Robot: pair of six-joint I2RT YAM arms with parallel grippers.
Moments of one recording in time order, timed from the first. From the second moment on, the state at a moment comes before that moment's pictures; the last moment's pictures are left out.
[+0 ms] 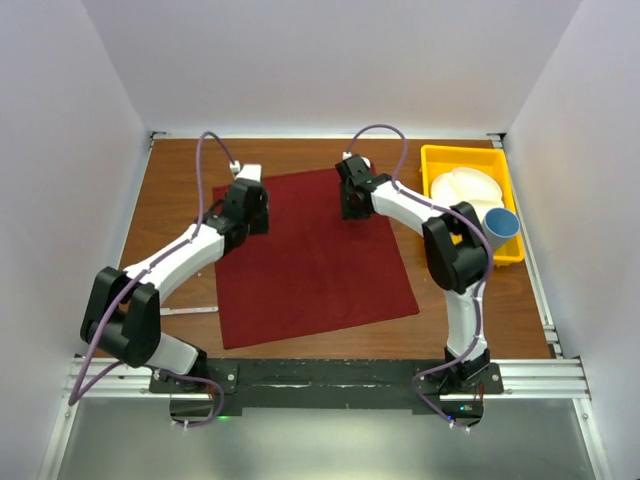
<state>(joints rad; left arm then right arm) -0.41 1.46 1.01 -0.29 -0.35 -0.26 0.53 2.05 1.55 -0.50 0.21 0.43</state>
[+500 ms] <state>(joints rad) -0.43 1.74 0.96 -0.20 -0.38 -0.45 0.44 2.13 1.58 -0.49 0.24 0.38</state>
